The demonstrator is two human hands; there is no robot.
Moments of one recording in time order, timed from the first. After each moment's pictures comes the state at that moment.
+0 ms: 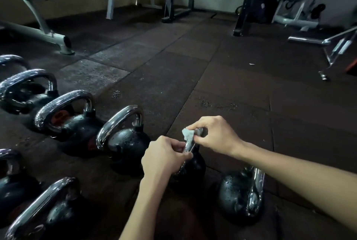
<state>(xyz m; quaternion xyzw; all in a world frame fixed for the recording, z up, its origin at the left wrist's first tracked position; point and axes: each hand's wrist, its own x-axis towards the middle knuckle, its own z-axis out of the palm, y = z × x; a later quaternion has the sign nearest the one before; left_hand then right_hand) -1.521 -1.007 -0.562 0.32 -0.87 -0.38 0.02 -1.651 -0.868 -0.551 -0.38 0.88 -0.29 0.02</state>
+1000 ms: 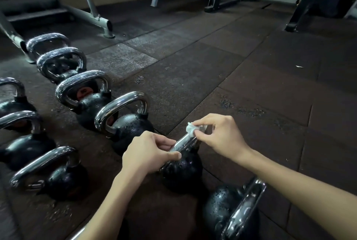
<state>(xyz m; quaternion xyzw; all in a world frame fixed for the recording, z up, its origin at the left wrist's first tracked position) -1.521 -0.986 -0.550 0.40 -0.83 -0.38 0.02 -1.703 -0.848 -0.567 -0.47 0.79 -0.40 0.02</state>
